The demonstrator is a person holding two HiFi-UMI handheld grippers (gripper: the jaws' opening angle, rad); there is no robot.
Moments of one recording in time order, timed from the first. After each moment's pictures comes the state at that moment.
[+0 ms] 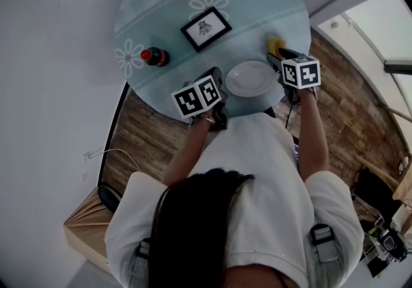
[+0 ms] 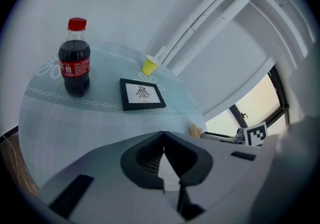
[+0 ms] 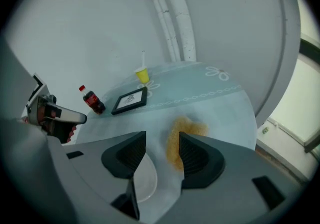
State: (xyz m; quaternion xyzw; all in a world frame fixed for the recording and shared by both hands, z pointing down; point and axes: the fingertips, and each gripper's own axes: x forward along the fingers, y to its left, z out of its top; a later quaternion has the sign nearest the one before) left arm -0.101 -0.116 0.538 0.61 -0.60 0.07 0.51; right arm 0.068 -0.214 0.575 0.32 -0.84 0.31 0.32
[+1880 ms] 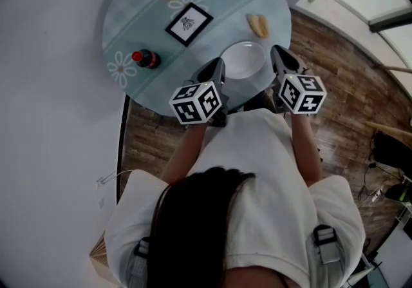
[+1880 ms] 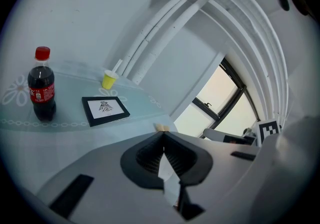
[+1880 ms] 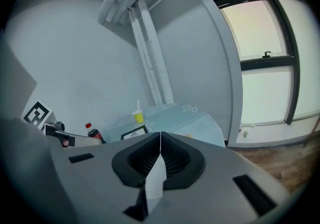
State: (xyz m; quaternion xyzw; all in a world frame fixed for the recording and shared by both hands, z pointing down) left arm -0.057 -0.094 0.478 0.78 -0.50 0.04 0.38; right arm 0.100 -0.123 0.467 0.52 -0.81 0.25 0.10
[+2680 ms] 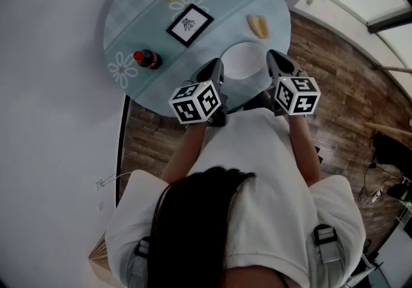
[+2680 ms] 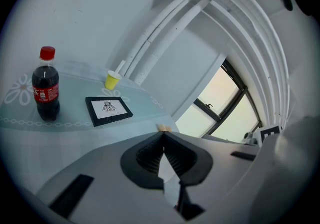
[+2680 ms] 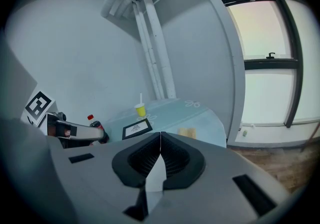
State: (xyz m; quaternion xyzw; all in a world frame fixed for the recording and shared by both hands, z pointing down) left arm -0.066 -0.091 0.479 0.77 -0.50 0.04 0.38; right arm 0.085 -0.110 0.479 0.51 -0.81 0.25 0.13
